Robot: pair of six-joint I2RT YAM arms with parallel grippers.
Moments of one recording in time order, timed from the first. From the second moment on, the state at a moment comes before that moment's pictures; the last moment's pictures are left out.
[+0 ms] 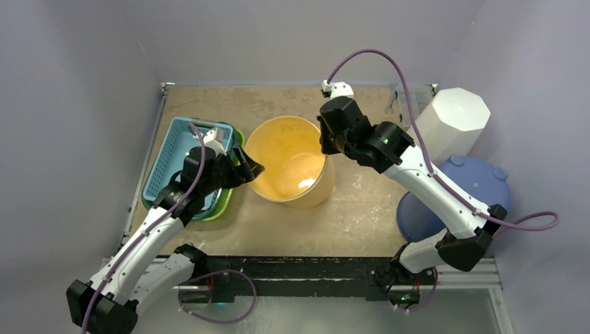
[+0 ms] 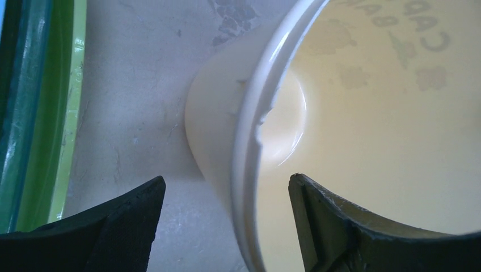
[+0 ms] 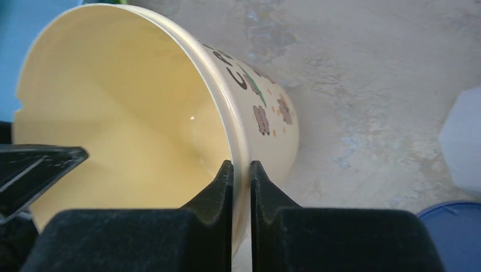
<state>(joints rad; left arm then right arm) -0.44 0.86 0.73 -0.38 0.10 -0.75 0.84 1.43 1.69 -0.96 0.37 0.47</state>
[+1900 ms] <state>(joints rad) -0.44 0.85 0.51 -0.13 0.15 -0.83 0.82 1.36 1.61 -0.81 0.11 0.51</state>
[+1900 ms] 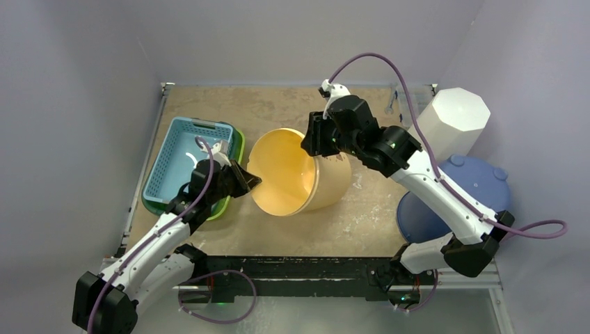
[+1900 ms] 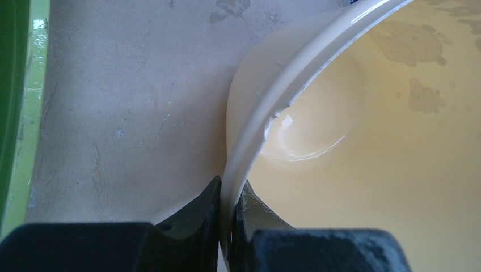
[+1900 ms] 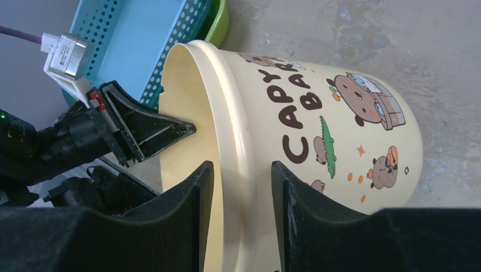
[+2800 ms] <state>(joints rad) -0.44 0.95 0.53 -0.09 0.19 -0.83 0.86 1.48 1.78 -0.99 0.40 0.42</state>
